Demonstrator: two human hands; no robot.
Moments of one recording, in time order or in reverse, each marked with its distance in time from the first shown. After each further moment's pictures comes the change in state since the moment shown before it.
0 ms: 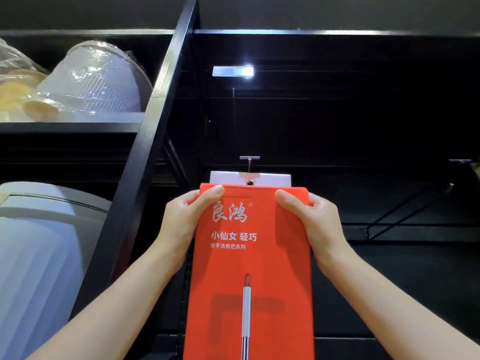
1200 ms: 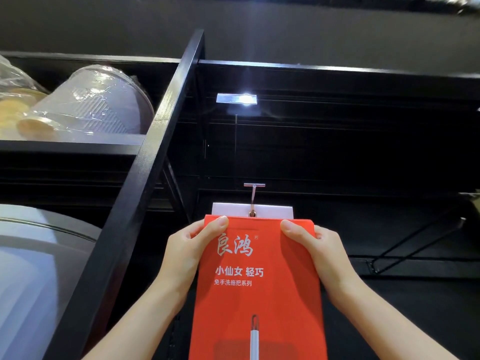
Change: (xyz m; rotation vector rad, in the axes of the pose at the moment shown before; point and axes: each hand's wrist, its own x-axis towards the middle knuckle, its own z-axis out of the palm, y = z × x) left_hand 0.020 -0.020 -0.001 -0.050 -0.043 0.068; right_hand 0.024 0.012 -0.003 -0.140 -0.066 -0.002
